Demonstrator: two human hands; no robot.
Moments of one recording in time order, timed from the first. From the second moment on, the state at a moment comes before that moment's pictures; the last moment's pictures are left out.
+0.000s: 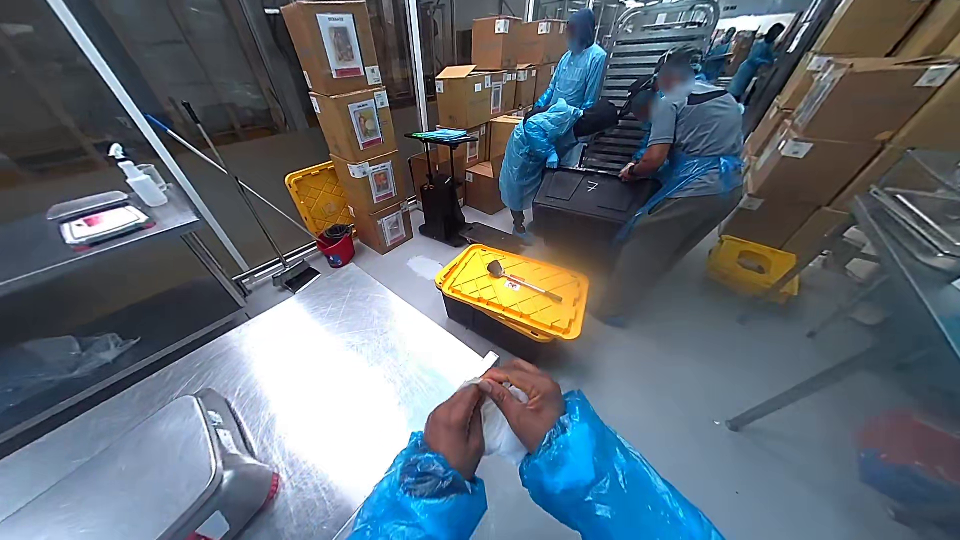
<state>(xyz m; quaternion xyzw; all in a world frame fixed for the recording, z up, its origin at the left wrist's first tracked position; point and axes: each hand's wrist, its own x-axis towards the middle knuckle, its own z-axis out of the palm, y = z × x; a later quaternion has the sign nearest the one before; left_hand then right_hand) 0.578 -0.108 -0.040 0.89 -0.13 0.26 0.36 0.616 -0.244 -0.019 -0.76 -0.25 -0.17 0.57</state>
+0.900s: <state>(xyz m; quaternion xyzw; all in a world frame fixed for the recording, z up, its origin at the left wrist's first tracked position) 0.571 -0.029 -0.067 0.43 0.09 0.31 0.85 0.613 -0.168 -0.086 -0.66 -0.48 -0.07 0.57</state>
